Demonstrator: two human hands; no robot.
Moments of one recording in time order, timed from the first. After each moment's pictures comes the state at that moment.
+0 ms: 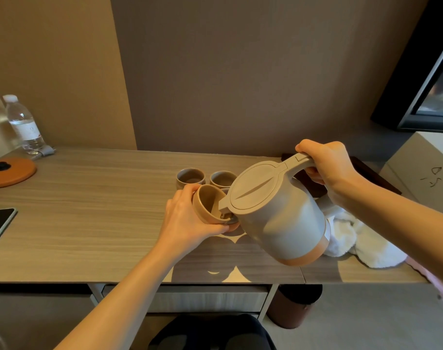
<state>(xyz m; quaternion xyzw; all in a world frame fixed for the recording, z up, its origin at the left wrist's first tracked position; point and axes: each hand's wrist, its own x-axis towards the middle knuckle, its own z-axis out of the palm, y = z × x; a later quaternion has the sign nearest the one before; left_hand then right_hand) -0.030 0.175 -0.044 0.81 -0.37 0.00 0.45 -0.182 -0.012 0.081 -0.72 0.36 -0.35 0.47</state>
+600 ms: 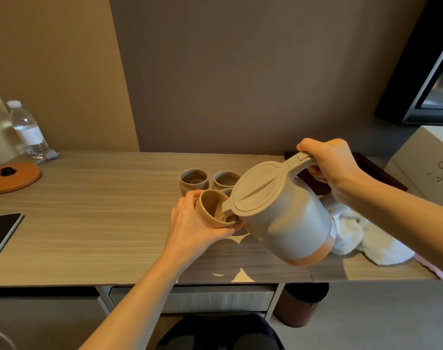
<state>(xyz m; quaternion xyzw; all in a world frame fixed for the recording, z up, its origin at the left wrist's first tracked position) -0.032 0.175 -0.058 0.80 -0.35 -0.03 0.49 -0.180 -0.010 0.081 -0.74 0.36 -0.34 0.46</state>
